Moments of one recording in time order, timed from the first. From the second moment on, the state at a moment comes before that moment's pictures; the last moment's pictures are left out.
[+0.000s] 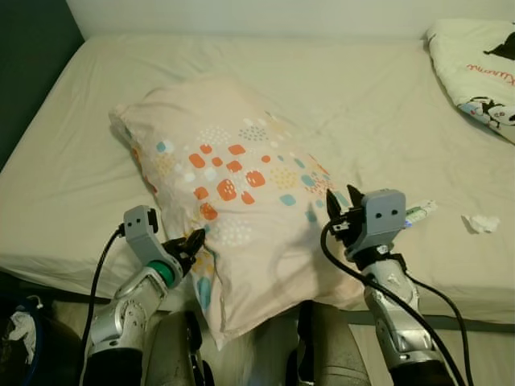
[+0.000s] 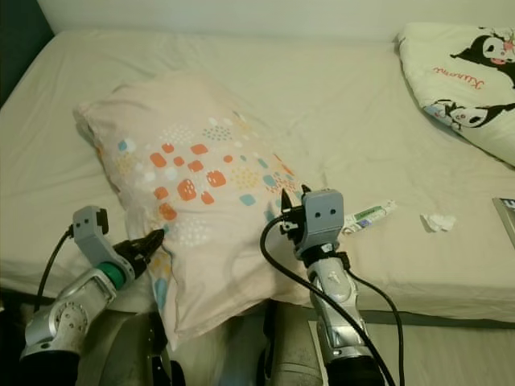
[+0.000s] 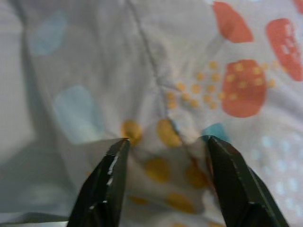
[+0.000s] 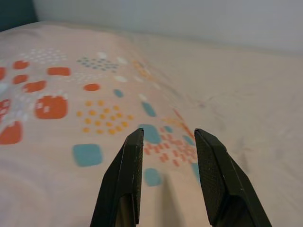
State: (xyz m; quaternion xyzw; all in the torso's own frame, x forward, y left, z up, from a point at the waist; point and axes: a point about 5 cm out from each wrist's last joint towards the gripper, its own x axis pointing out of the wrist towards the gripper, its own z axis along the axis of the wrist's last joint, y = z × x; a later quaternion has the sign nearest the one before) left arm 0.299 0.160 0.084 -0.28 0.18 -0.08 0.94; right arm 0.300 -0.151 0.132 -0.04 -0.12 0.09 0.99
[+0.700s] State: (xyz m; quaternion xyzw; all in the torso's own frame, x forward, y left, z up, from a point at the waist) left arm 0.322 0.098 0.094 -0.21 0.18 -0.16 0.95; right arm 0.297 -0.144 0.131 -0.04 -0.11 0.09 0.99
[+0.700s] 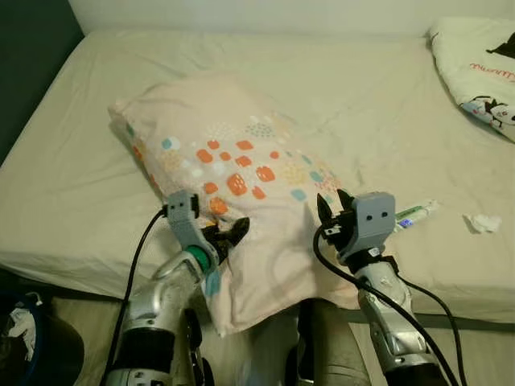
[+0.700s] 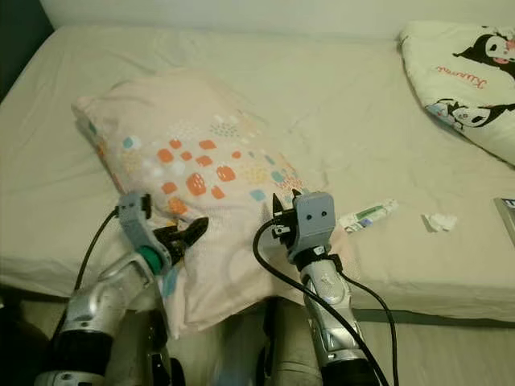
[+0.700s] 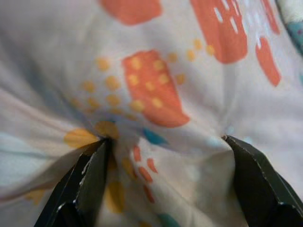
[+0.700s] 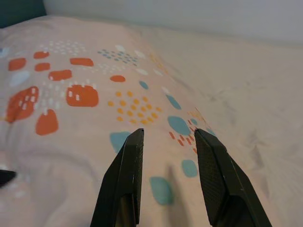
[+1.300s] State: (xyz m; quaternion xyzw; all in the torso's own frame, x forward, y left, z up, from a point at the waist) left arm 0.346 0.129 0.107 -0.08 0.16 -0.06 0.98; right arm 0.296 -0.146 0.131 -0.04 -0.11 0.09 0.99
